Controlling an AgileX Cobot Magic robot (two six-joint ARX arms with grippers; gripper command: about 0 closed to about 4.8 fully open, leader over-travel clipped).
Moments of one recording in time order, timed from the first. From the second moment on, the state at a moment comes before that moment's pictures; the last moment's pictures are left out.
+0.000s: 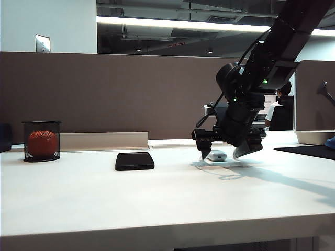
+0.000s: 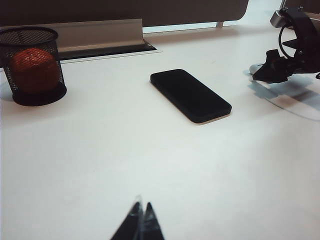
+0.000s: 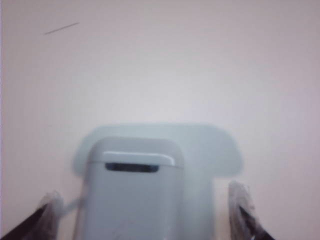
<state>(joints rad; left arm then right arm) -0.05 0.01 0.01 -0.15 0.29 0.03 0.35 2.16 1.45 0.03 0.10 0.11</state>
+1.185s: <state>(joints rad) -0.05 0.01 0.01 -0.15 0.29 0.03 0.35 2.18 1.45 0.07 0.11 0.11</state>
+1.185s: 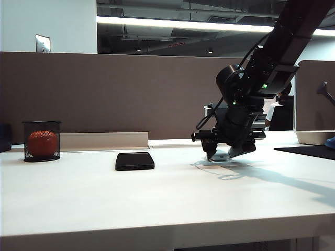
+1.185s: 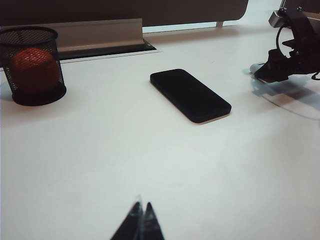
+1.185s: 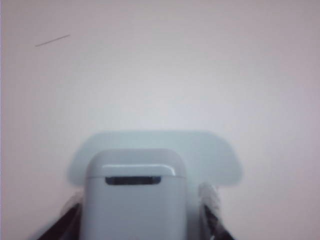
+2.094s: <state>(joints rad) -0.05 0.01 0.01 -0.15 0.29 0.03 0.35 2.16 1.45 0.04 0.13 0.11</state>
